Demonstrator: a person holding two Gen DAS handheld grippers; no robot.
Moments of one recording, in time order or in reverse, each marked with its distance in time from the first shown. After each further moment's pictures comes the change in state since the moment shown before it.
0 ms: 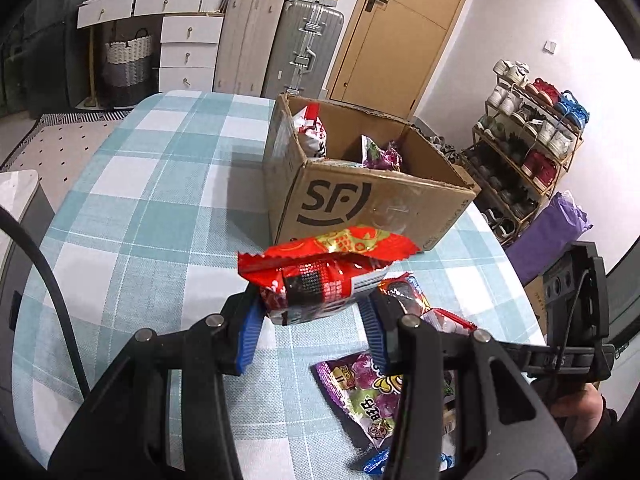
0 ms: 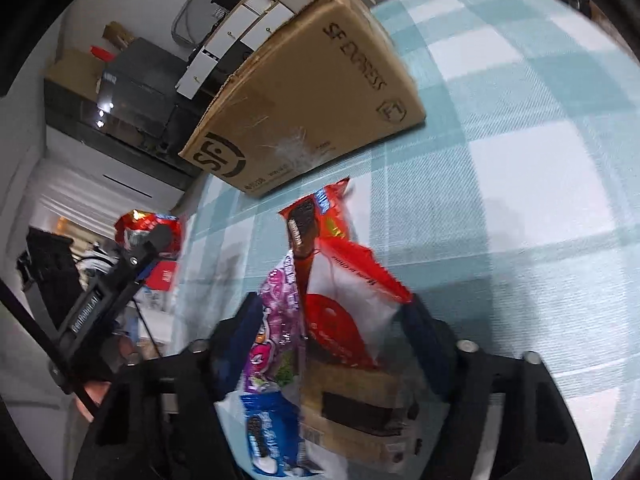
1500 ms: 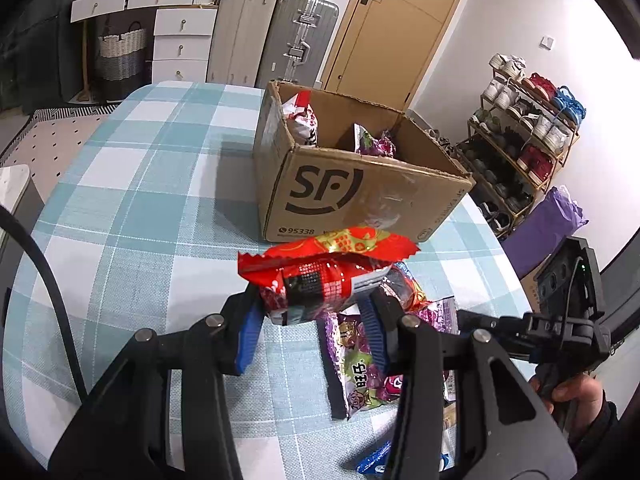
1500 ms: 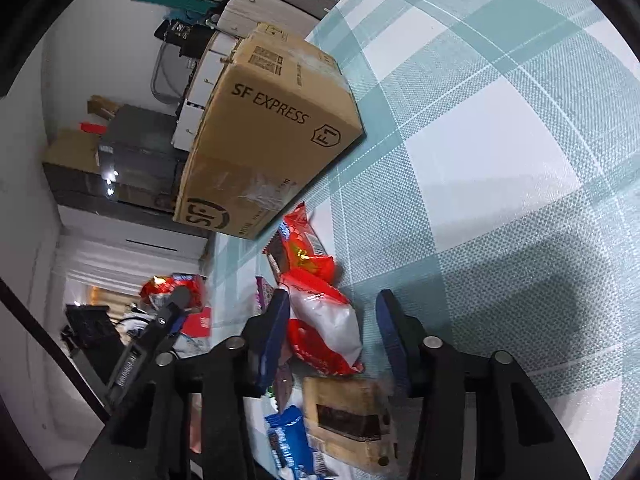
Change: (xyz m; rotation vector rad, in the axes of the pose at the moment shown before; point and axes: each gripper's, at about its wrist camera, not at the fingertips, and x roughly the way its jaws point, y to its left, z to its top) left arm 0.007 -0.005 -0.004 -0.004 0.027 -0.018; right arm -0.024 -0.045 0.002 0.185 -0.050 0.090
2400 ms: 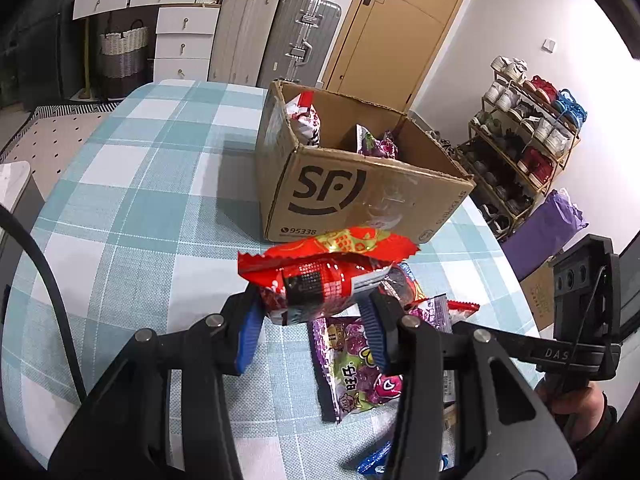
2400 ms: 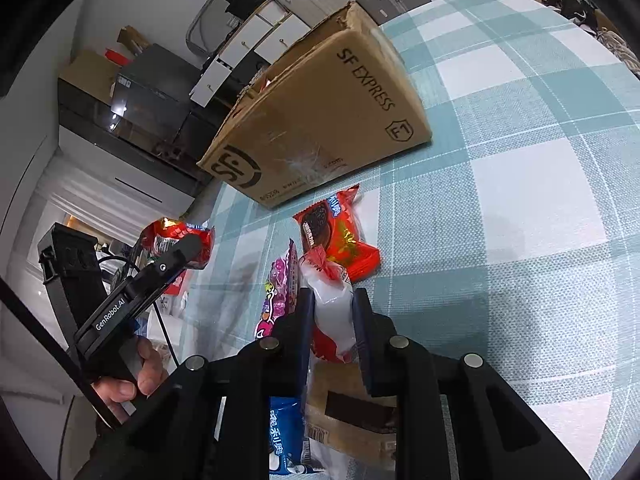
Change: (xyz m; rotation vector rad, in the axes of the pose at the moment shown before) left arm 0.000 0.003 -0.002 -0.005 -0.006 -0.003; right arm 0.006 0.052 -0.013 -0.242 0.002 -0.067
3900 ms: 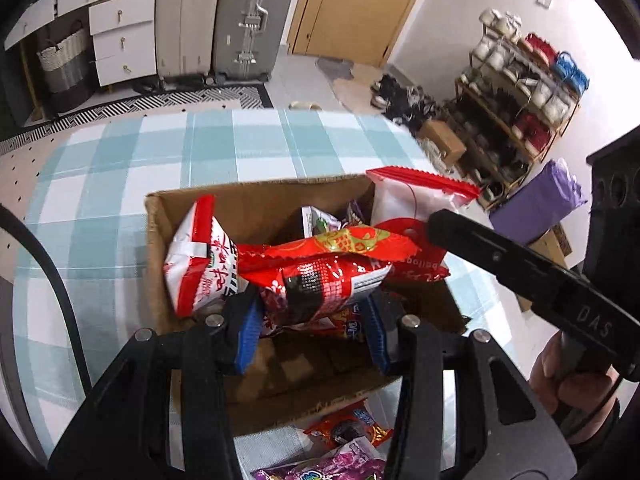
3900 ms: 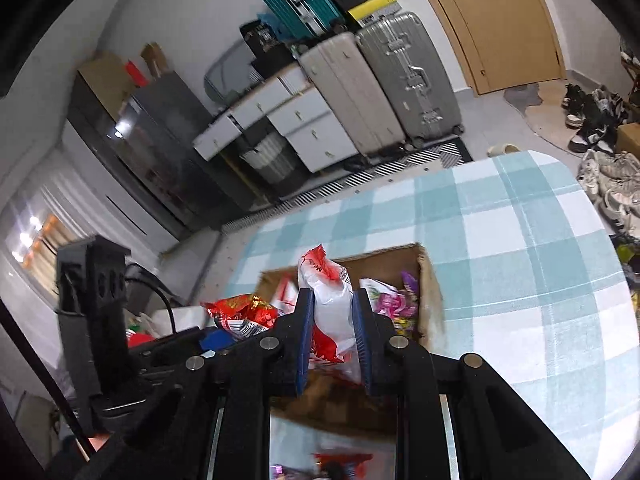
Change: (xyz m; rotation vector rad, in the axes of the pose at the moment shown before) left arm 0.098 -0.071 0.171 0.120 0.218 -0.046; right arm -0.008 0.064 0.205 -0.180 -0.213 -0.100
